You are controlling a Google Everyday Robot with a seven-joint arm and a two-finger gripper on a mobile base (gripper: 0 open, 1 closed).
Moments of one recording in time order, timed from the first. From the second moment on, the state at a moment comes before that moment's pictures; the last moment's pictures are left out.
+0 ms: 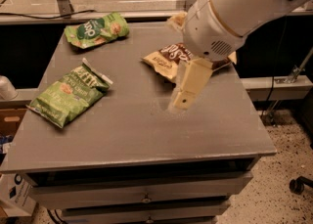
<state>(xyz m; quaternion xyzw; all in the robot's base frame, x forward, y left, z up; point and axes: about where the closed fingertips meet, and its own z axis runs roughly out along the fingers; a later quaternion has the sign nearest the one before) 0.469 -0.033 0.967 -0.70 0.64 0.09 0.30</state>
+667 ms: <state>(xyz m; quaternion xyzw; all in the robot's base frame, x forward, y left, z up) 0.503 0.051 0.932 -0.70 0.62 0.16 0.32</state>
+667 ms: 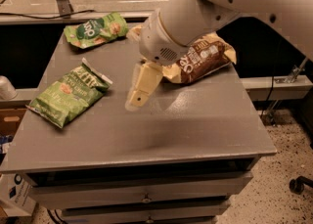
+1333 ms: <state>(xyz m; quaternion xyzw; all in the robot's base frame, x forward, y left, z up) 0.529 0.115 0.885 -0.68 0.63 0.23 0.30</state>
